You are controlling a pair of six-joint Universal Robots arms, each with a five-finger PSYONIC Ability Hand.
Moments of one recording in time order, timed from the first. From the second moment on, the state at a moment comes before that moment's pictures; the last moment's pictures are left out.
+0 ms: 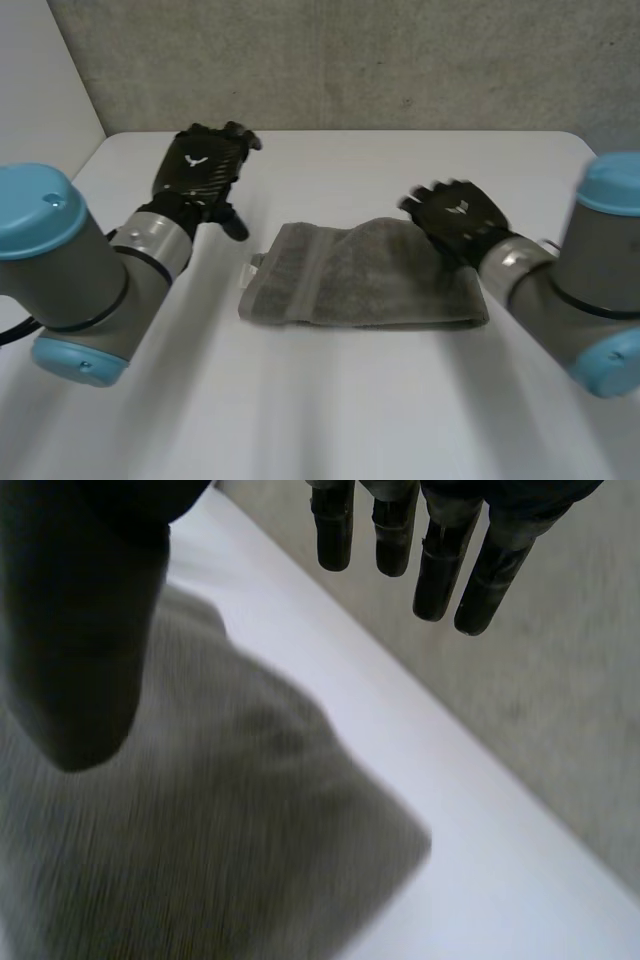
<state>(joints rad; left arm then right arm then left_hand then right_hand) 4.26 -1.92 -1.57 3.54 -1.46 3.26 1.94 -1.16 1.52 -0.08 1.35 2.69 0.26 0.25 0.53 0.27 0.06 0.23 0.24 0.24 0.26 0.06</state>
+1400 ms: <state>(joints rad) 4.21 -1.95 -1.45 3.54 -1.47 3.12 2.13 -1.09 1.22 0.12 1.37 2.86 0.26 0.25 0.53 0.26 0.06 0.23 0.24 0.24 0.26 0.06</state>
